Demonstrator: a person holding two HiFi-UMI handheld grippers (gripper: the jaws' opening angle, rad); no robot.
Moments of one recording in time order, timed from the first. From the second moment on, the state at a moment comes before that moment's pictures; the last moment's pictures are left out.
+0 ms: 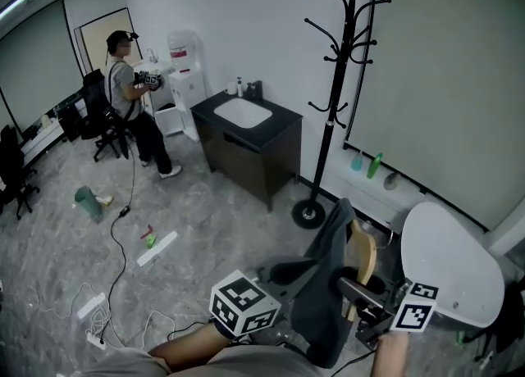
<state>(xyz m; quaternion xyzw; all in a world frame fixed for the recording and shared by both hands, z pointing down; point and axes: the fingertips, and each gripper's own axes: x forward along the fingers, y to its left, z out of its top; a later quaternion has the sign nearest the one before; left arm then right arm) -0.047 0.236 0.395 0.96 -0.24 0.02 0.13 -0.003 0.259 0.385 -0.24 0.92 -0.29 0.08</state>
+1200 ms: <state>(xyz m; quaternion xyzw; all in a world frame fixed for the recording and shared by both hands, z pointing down) 0.005 0.020 0.388 0.98 -0.18 0.01 0.11 0.041 0.057 0.385 -0.29 0.91 -0.28 0.08</state>
